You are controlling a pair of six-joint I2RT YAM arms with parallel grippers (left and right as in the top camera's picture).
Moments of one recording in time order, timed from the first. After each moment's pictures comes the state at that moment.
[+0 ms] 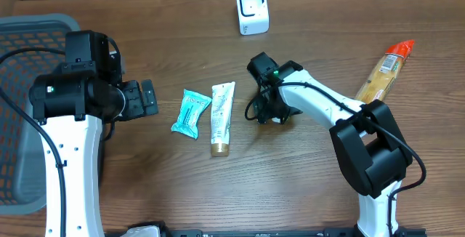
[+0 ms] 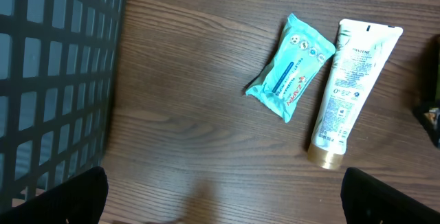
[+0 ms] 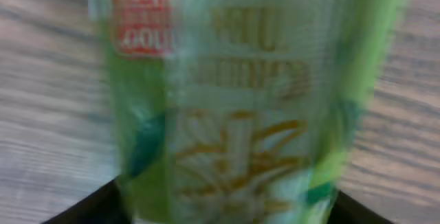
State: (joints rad) left arm 0.09 1.39 1.59 -1.45 -0.03 -0.18; right arm 0.57 2.08 1.46 -0.90 0.08 0.32
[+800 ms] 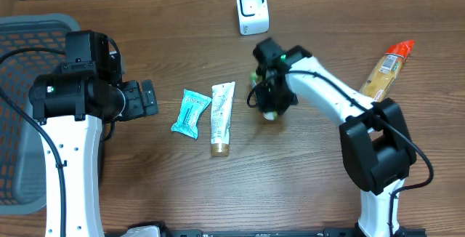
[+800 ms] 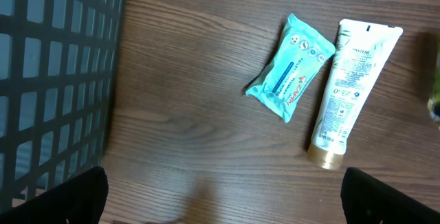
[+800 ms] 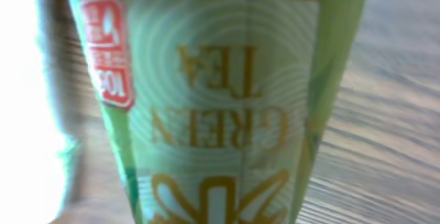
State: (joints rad) left arm 0.09 1.39 1.59 -1.45 -0.03 -0.18; right arm 0.51 2.08 1.61 -1.02 -0.21 0.30
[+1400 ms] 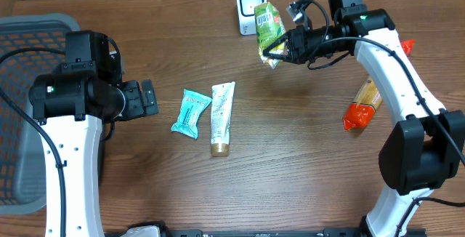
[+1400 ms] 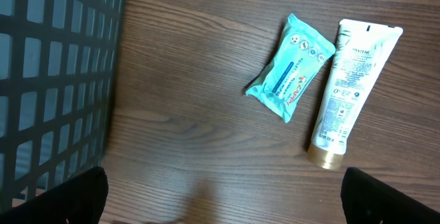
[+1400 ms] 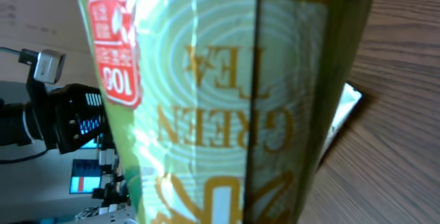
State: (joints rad) left arm 0.09 1.39 1.59 -1.45 -0.03 -0.18; right arm 0.19 1.97 1.75 -0.92 -1.13 0.12
